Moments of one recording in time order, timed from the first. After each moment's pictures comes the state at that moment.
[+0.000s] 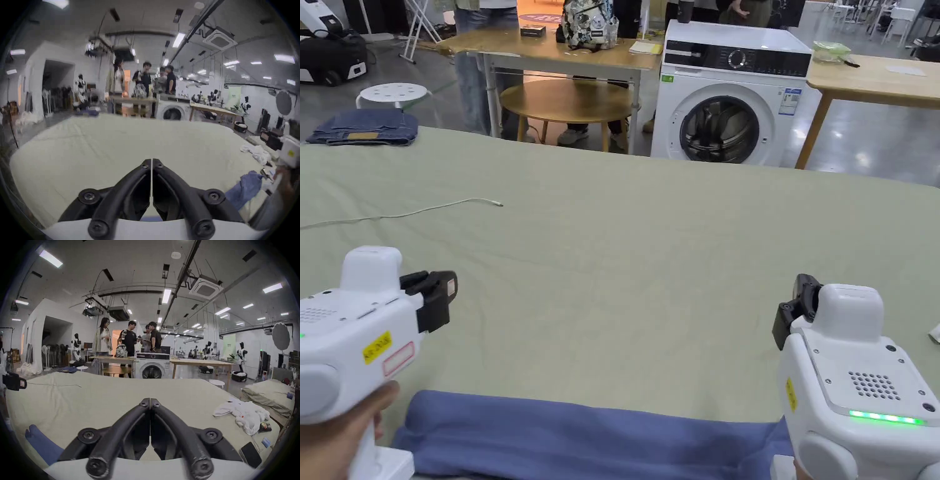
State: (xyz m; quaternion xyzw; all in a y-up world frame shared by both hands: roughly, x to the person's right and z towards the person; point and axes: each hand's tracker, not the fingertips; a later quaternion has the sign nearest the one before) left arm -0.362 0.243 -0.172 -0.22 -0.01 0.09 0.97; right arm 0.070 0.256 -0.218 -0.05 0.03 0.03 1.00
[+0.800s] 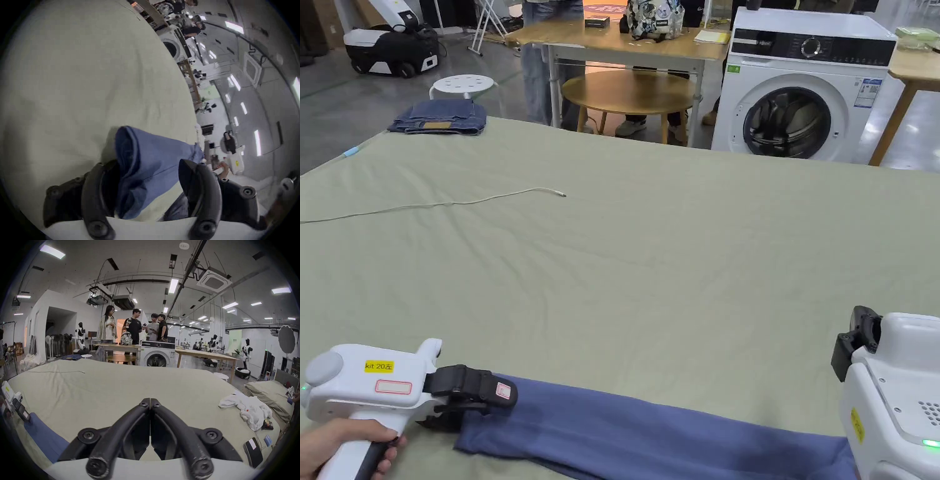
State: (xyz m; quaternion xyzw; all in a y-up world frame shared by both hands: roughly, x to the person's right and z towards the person) left arm -0.461 0.086 -0.177 -0.46 -0.23 0.45 0.73; right arm 0.071 0.220 -0.238 -0.10 0.05 0.04 0.99
